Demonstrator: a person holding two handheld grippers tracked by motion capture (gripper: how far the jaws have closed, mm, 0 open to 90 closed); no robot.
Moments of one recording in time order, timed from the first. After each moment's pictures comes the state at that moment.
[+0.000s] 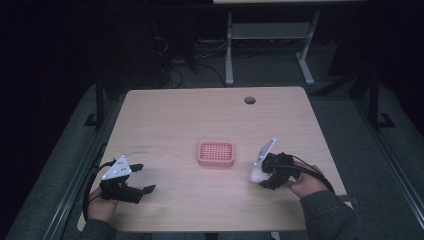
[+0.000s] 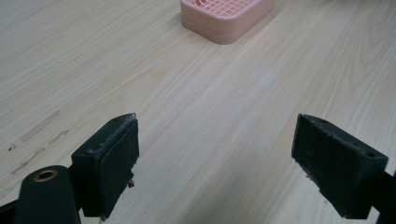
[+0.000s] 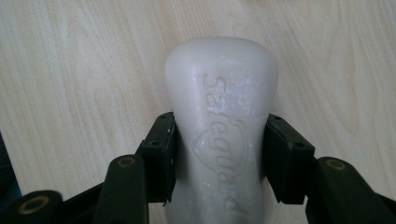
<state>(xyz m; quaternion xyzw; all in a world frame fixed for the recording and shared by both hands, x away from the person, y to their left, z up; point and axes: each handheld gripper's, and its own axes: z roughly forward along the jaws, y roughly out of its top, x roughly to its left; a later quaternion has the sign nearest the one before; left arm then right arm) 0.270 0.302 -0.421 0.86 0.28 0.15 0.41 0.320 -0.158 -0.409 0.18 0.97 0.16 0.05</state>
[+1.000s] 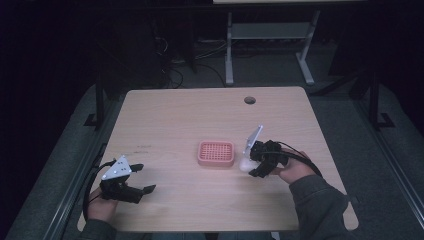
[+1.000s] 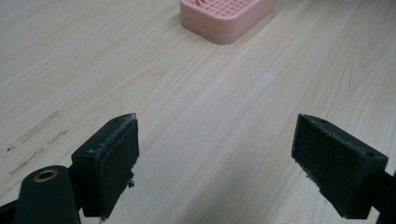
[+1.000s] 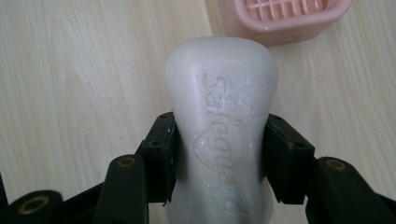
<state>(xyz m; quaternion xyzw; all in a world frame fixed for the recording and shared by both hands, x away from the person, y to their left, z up) 0.270 0.302 -0.421 0.86 0.28 0.15 0.41 0.349 -0.130 -0.390 0.14 0.97 0.17 0.05</state>
